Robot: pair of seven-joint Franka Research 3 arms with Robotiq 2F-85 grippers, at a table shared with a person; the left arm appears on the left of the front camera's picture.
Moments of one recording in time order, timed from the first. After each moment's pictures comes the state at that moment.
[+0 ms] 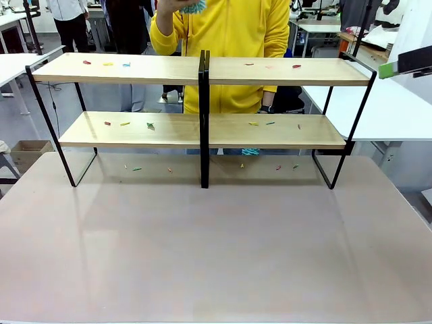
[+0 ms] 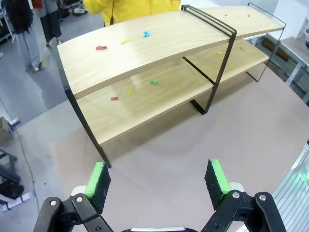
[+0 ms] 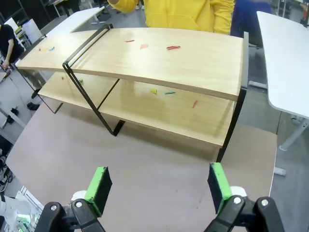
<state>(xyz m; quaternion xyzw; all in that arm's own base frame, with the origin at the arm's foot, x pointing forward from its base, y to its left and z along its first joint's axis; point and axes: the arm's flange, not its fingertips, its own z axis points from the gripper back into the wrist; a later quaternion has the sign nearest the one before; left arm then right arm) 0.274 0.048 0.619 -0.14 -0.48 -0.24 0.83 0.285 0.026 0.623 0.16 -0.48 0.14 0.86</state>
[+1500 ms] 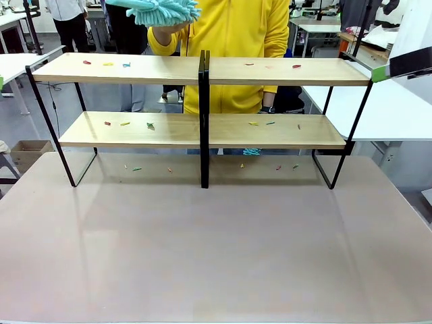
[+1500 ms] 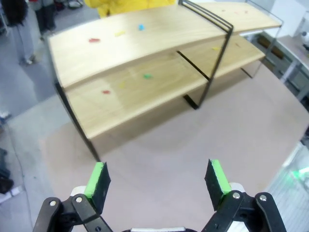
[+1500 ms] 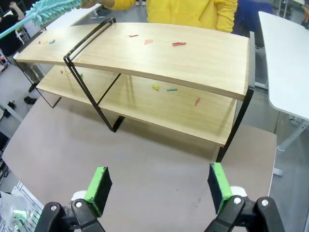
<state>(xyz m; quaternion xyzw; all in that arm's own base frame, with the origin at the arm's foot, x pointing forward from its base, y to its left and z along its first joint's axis) 0.279 0.042 0.615 -0.17 -0.45 -0.24 0.84 0.284 0.036 0.620 0.14 -0.47 0.15 0.86</state>
